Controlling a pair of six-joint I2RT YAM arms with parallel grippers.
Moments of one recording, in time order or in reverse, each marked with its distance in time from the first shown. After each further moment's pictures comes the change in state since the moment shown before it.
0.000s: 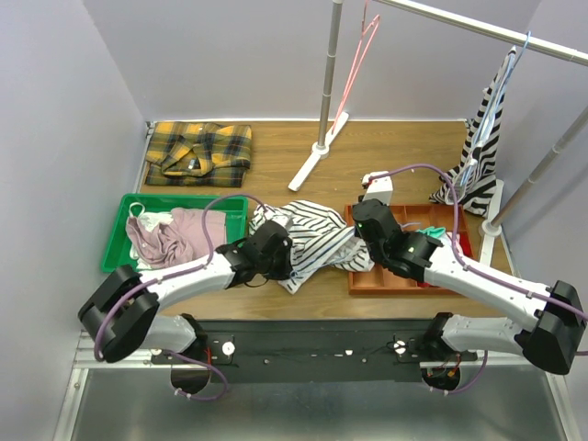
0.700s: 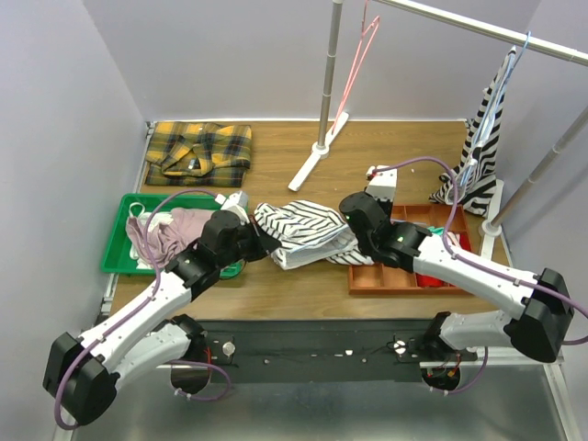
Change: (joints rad) left arm 0.212 -0.433 -0.050 -0.001 0.060 -0.153; right arm 0.001 0.101 0.105 -0.102 0.244 0.129
